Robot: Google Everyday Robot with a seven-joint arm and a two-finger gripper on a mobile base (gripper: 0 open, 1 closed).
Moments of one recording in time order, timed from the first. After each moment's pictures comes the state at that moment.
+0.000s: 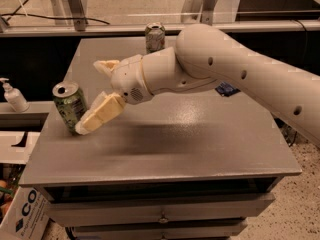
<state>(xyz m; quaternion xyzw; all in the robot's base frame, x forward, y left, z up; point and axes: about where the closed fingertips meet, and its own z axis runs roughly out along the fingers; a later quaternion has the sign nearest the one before) 0.498 0.152 0.910 -0.60 0.56 0.37 0.44</state>
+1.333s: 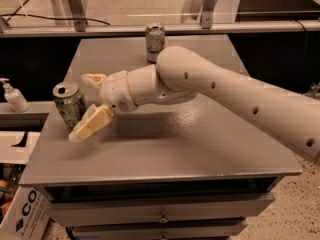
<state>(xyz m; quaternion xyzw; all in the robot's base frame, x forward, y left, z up) 0.512 0.194 0.864 -0.61 0.52 0.40 0.44</state>
